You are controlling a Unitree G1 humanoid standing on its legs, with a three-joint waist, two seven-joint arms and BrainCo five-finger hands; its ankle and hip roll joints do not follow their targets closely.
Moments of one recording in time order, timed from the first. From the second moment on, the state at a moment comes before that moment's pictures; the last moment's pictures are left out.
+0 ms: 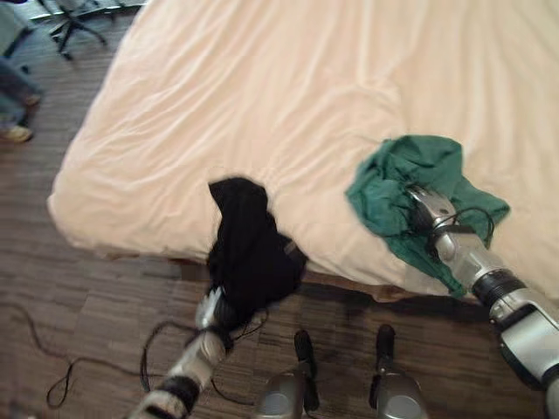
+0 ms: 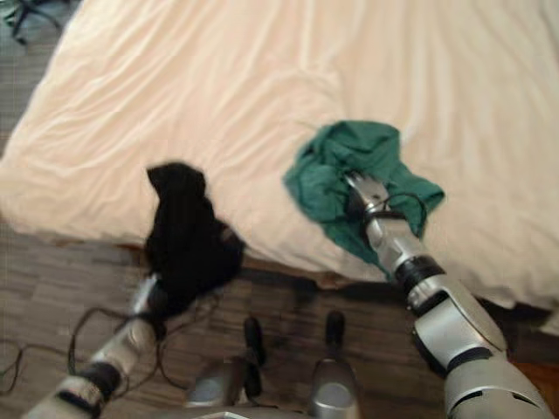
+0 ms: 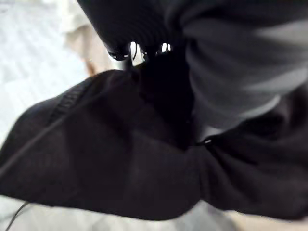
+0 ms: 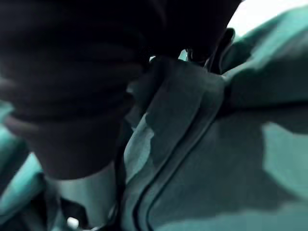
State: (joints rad) left arm -0.11 0.36 -0.40 0.88 0.28 -0.07 0.22; right arm -0.79 -0.58 0.60 0.95 -0.54 0.00 -0.24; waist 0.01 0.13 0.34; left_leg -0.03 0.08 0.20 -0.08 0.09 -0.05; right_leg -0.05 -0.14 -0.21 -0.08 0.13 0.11
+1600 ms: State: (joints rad) left arm -0.07 0.28 -0.21 1.22 0.02 0.03 0.20; right arm -0.03 -0.23 0.17 1.08 0.08 0.01 -0.21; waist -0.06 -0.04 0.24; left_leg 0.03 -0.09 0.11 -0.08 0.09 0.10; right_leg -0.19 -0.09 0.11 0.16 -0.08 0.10
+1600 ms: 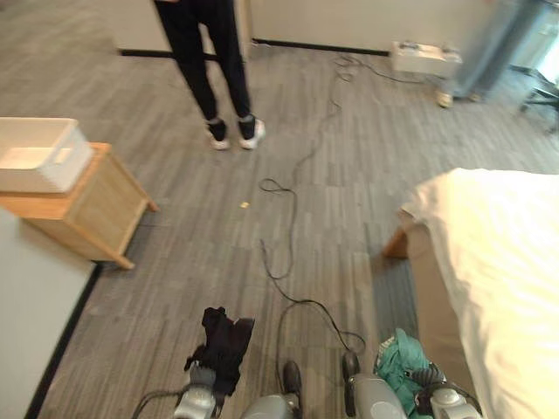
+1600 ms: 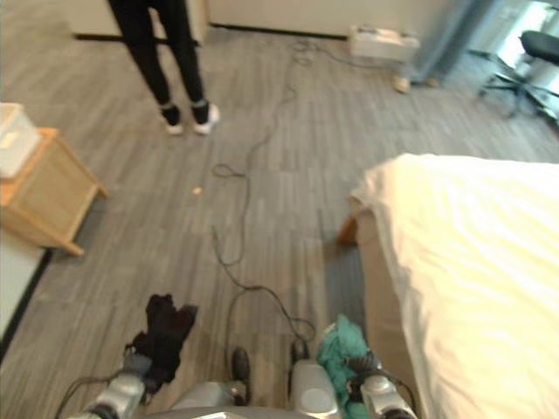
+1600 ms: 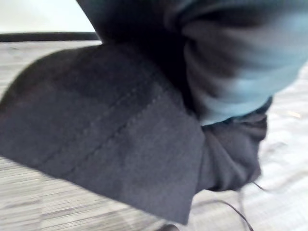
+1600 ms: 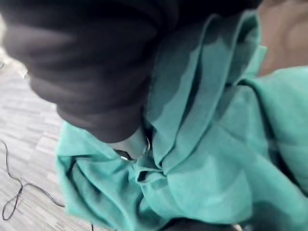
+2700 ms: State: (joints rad) left arm -0.02 0.20 -0.15 1.34 0.05 0.04 0.15; right arm -0.05 -0.23 0.24 1.28 0.04 0.03 -0.15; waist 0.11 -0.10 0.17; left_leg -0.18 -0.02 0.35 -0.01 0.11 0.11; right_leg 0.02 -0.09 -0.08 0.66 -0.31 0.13
